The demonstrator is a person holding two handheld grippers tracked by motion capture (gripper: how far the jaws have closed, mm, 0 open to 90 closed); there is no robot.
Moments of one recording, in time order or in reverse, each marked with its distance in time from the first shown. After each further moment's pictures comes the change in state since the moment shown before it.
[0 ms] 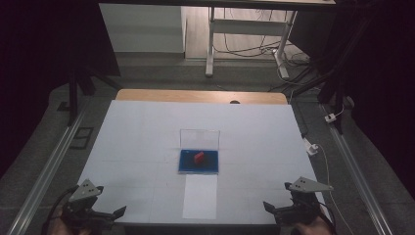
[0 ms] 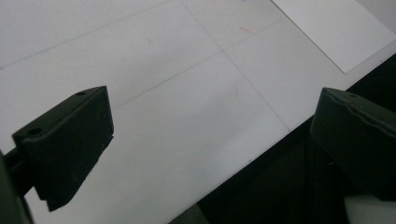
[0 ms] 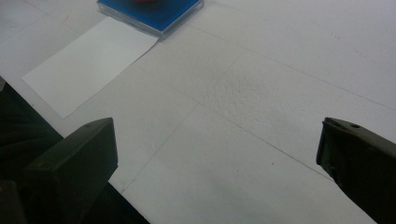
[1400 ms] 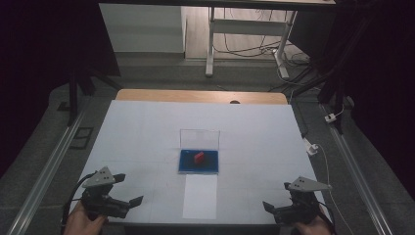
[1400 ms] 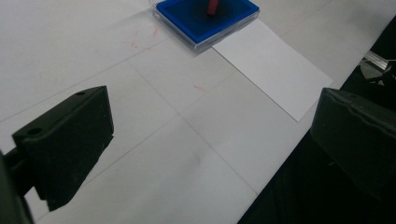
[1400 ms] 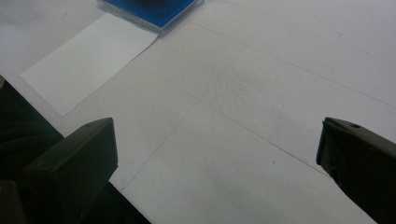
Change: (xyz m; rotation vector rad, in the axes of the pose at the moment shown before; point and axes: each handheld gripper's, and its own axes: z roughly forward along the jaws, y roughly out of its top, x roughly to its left) left arm -0.001 0.034 0.031 -0.113 -0.186 0.068; right arm 0.000 0.001 0.002 0.016 0.002 0.002
